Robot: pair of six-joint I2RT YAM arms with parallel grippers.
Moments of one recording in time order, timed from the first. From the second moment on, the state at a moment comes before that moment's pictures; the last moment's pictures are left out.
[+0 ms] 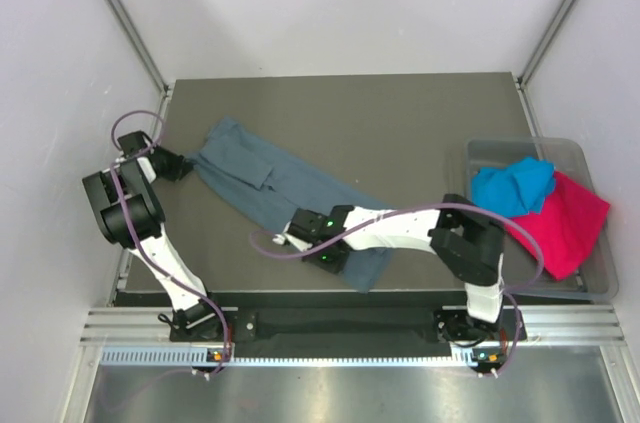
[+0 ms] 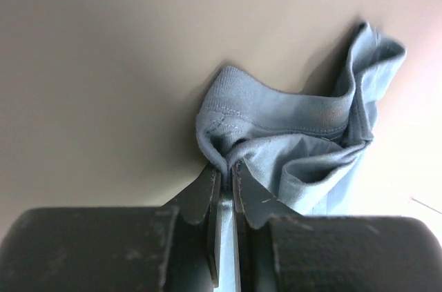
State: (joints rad) left arm 0.49 1.96 1.13 -0.02 0.44 -0.74; right arm 1.18 1.87 1.24 -0.71 0.02 -0.01
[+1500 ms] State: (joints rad) left arm 0.46 1.28 0.93 -0.57 0.36 -0.57; right arm 0.66 2.40 2.09 -0.43 -0.51 0.18
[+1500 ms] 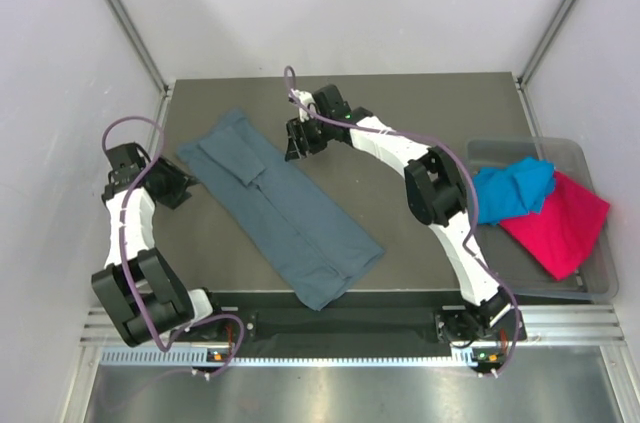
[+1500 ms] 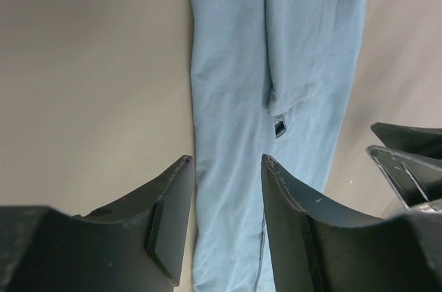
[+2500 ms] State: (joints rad) left arm 0.46 1.42 0.94 -0.44 0.40 -0.63; right arm 0.64 2.57 2.14 -0.33 -0.63 0.28
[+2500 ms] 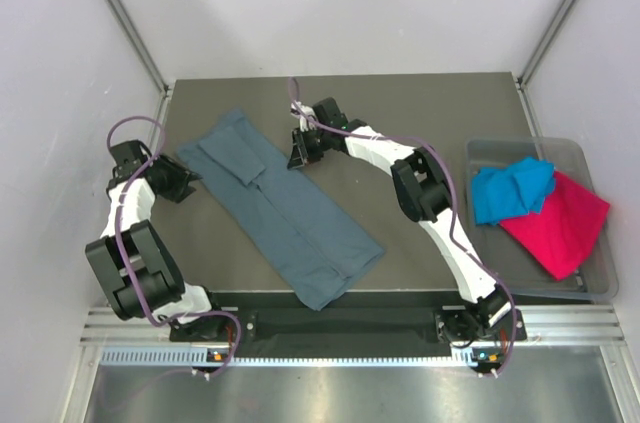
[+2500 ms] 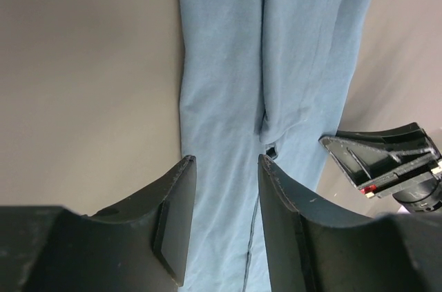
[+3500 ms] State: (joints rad) left arm 0.28 1.85 1.20 -0.20 0.51 -0.71; right arm 0.40 2.23 1.54 -0.14 -0.51 0.43
